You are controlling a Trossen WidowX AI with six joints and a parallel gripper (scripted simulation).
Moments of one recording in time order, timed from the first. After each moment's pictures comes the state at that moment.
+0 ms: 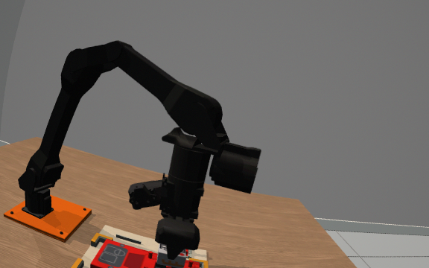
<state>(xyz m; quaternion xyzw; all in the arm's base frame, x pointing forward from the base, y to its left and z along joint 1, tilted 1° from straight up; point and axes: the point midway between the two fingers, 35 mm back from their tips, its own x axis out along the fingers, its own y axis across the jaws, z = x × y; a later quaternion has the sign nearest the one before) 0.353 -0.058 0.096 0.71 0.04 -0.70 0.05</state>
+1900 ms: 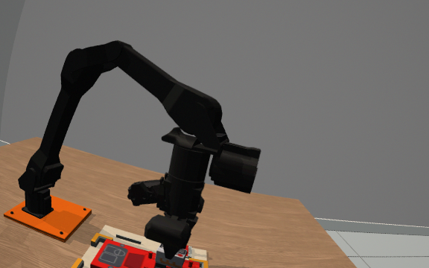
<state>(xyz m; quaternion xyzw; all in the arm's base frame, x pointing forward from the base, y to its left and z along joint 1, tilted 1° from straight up) 0.353 -0.058 0.096 0.71 -0.02 -0.70 -0.02</state>
